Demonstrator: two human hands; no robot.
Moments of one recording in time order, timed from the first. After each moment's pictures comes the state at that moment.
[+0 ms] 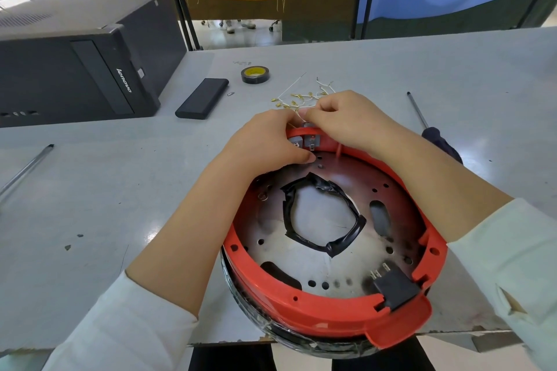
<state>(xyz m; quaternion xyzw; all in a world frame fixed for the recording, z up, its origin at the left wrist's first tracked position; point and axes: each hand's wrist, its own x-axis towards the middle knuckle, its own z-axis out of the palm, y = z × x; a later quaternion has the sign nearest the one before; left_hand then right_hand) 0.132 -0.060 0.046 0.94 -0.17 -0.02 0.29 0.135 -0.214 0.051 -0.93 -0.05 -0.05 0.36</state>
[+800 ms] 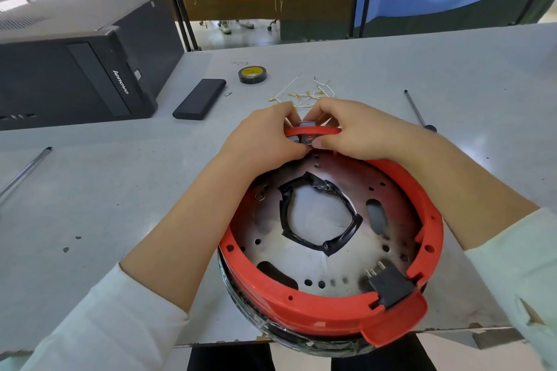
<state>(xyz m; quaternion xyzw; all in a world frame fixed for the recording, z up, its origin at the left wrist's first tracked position) 0.133 -0.064 0.044 0.94 -0.17 0.02 0.29 0.122 -0.231 0.057 -0.94 -0.14 0.05 0.30</state>
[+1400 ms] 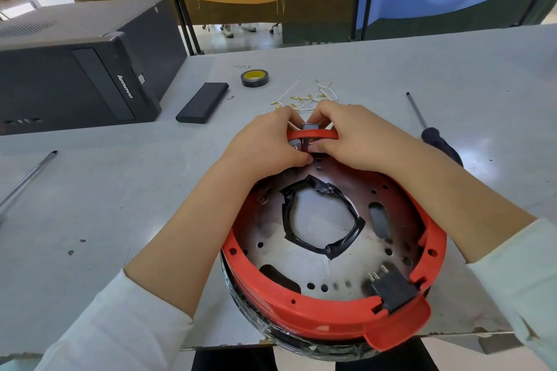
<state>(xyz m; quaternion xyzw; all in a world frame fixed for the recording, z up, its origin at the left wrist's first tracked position) 0.132 -0.062 0.044 0.94 -0.18 0.00 0.29 0.116 -0.228 0.049 -0.95 -0.14 -0.03 0.26</state>
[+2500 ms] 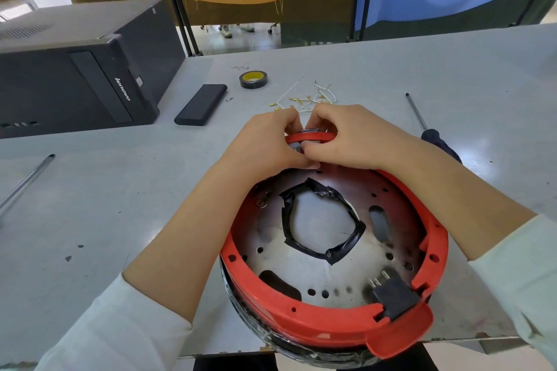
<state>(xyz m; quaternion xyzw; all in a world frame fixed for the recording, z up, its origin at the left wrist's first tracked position) 0.129 -0.062 0.049 0.93 -0.20 0.01 0.30 0.116 -0.225 0.055 -0.95 -0.14 -0.02 0.29</state>
